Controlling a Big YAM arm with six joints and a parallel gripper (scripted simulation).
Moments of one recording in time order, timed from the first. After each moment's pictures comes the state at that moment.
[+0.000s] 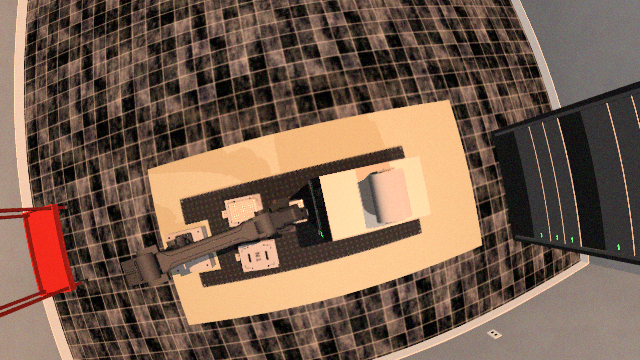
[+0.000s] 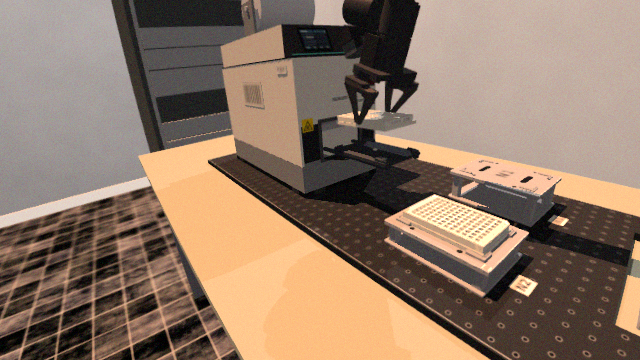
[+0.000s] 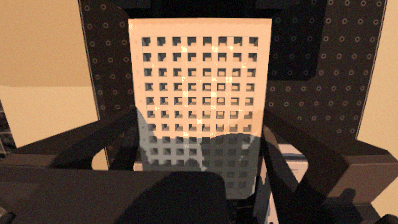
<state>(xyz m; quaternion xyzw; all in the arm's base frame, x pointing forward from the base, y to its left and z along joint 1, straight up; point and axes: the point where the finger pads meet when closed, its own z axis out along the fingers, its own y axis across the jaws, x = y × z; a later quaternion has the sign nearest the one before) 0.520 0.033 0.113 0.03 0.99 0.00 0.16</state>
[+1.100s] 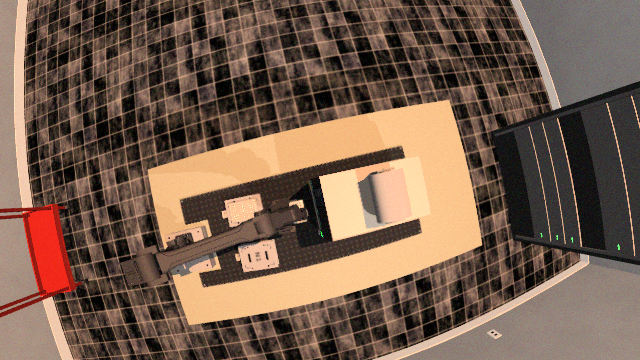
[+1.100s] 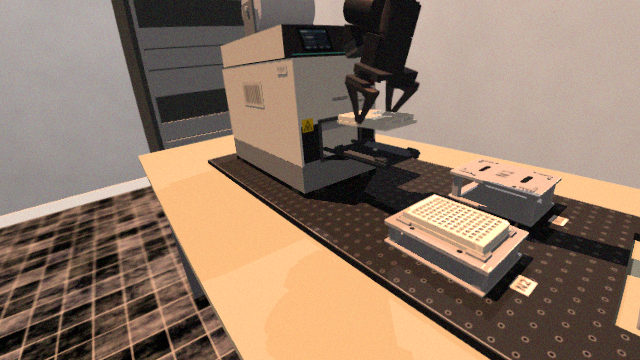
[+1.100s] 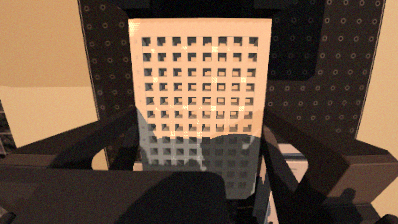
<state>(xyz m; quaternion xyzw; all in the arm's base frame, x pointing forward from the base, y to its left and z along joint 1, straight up) 0.520 0.032 0.114 0.03 0.99 0.00 0.16</state>
